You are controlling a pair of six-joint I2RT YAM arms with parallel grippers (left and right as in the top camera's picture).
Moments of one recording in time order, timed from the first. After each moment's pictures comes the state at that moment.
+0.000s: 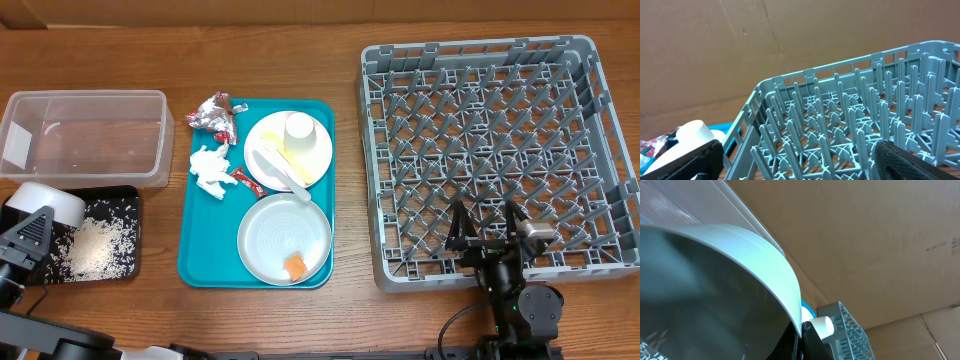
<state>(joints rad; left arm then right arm) 1.26 1.66 1.07 -0.99 1.43 0.54 0.02 0.01 0.02 -0.03 -0.07 0.26</state>
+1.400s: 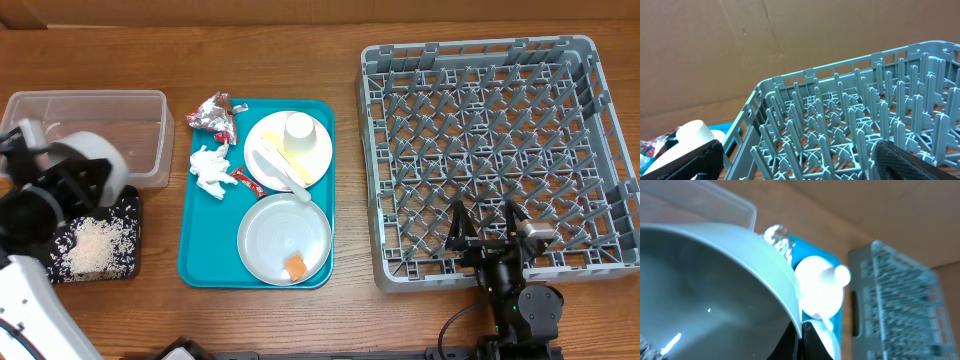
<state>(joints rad) 0.71 1.22 1.39 -1.18 0.77 0.10 0.02 0.01 0.02 -0.03 -0.07 0.26</state>
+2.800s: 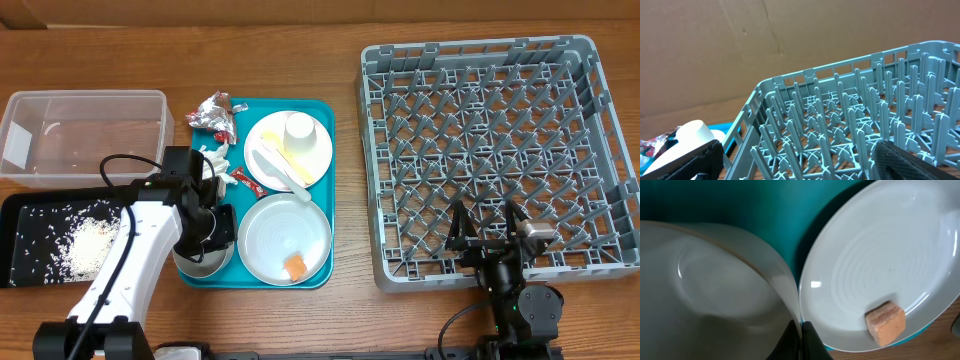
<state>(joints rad) -0.02 1.44 0.89 -0.99 0.21 -0.21 0.02 0.01 0.02 -0.03 -0.07 0.26</state>
